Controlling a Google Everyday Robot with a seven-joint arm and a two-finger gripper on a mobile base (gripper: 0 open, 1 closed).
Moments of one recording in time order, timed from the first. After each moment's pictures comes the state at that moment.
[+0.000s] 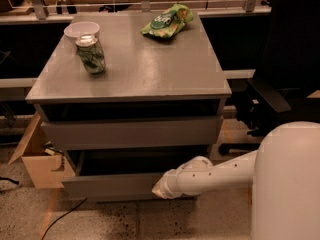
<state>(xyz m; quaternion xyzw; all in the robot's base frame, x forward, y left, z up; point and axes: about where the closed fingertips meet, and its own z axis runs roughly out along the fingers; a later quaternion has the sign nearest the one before) 0.523 0.007 0.400 -0.53 0.80 0.14 0.24</state>
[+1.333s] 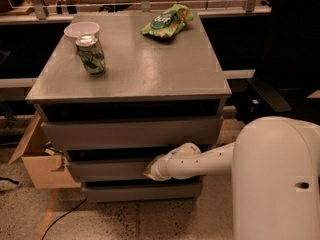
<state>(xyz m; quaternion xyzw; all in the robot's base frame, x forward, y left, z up) 0.598 0.043 0.409 -0.57 0.76 0.11 0.29</state>
